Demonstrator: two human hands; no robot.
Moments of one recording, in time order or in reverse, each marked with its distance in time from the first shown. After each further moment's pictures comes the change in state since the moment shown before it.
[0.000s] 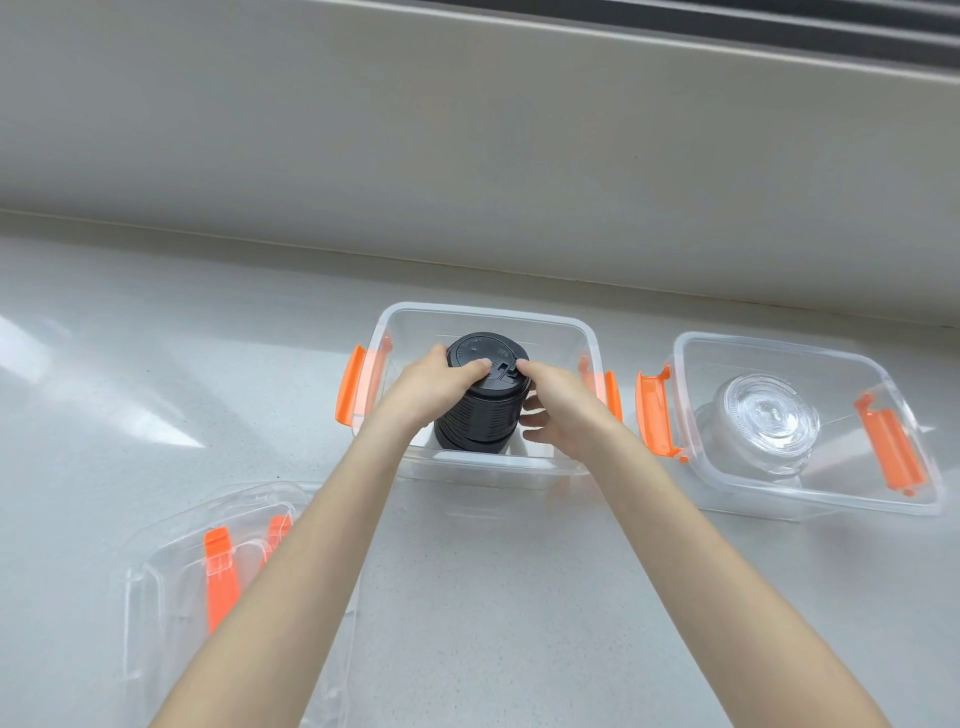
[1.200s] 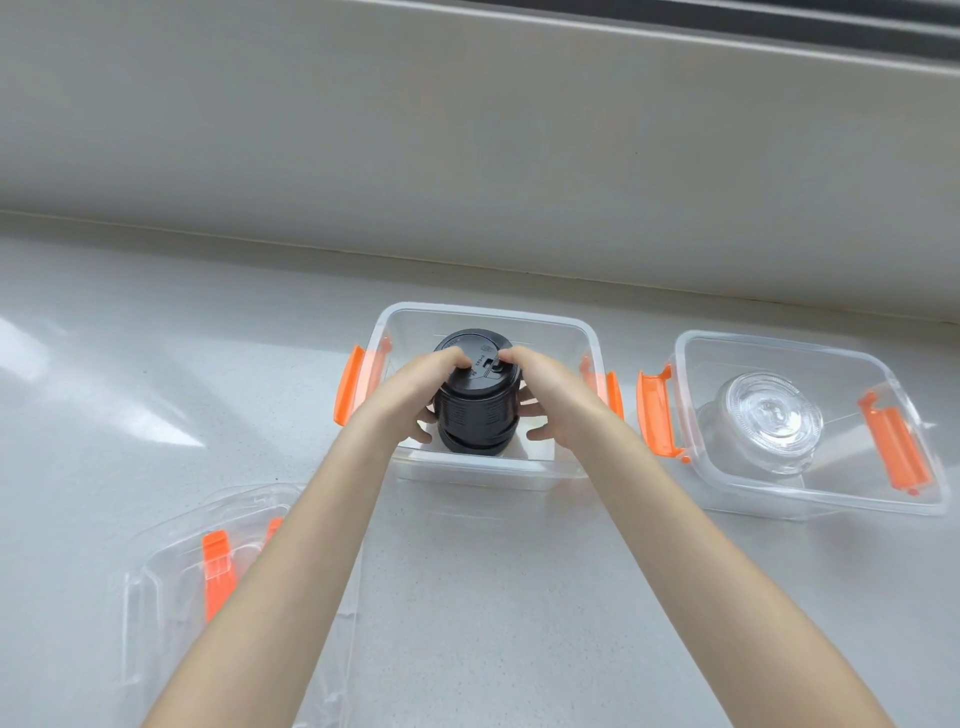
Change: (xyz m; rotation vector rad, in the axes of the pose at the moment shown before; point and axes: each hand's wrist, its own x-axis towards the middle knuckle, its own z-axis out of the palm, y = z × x) left_hand 0.005 -0.002 -0.006 -0.259 -0.139 -0.206; right_hand 0.006 -0.011 0.005 -0.042 0.003 0.031
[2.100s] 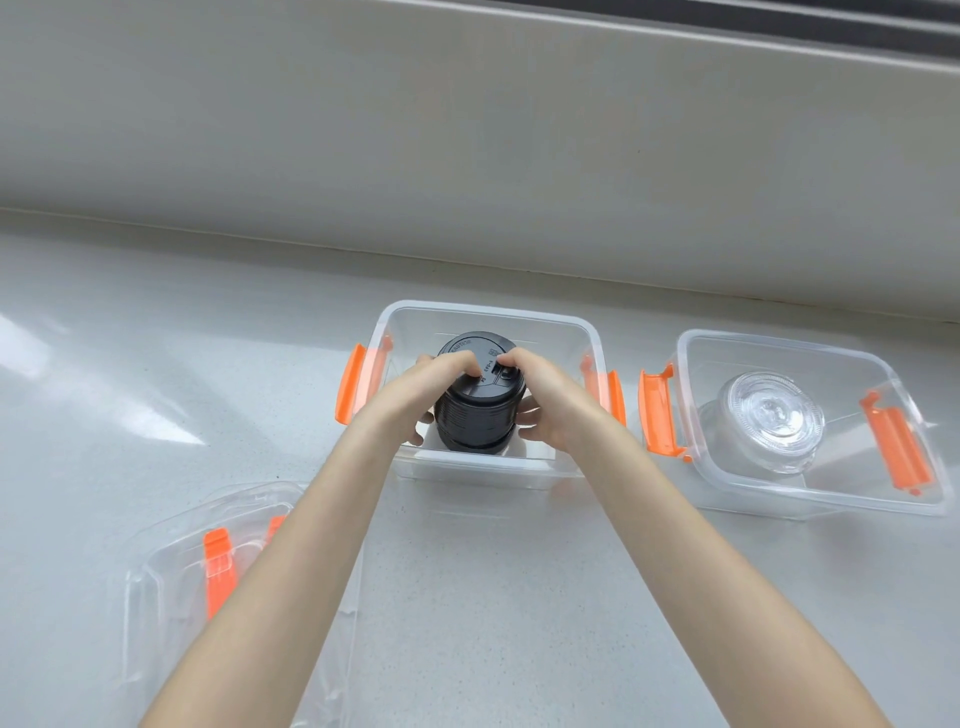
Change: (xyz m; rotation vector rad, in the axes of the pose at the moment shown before) left_hand -0.004 -0.002 0.001 0.064 -0.012 -0.023; right_hand -0.004 0.002 0.005 0.116 -0.008 0.038
